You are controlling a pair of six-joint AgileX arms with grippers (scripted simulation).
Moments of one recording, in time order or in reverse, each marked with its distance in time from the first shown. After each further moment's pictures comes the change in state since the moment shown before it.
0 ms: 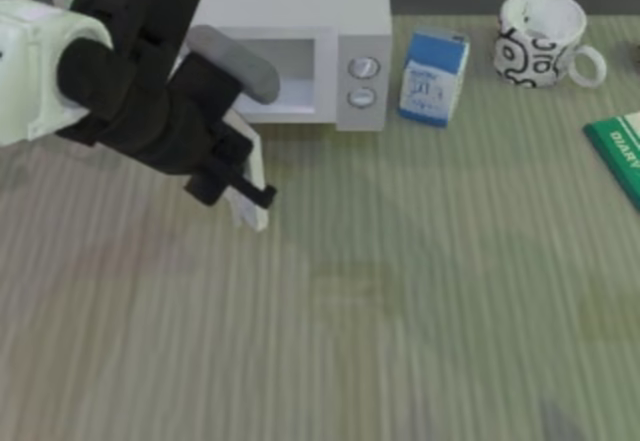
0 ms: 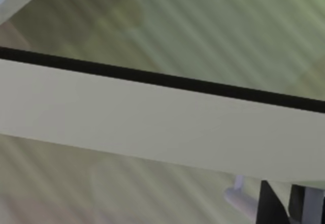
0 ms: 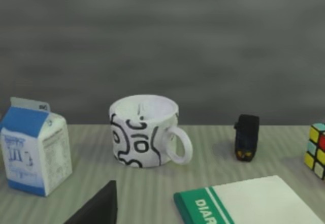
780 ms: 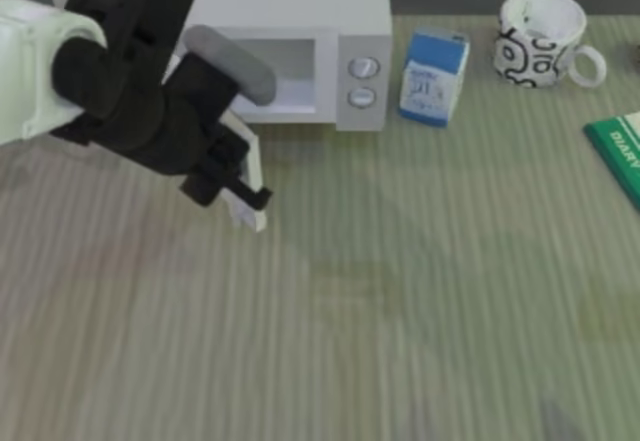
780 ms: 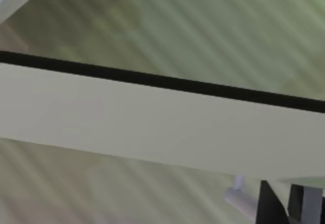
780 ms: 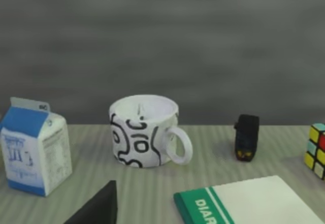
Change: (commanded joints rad) left arm 0.010 -0.005 -0.005 -0.005 0.021 0.029; right arm 0.000 0.000 0.000 0.000 0.000 0.000
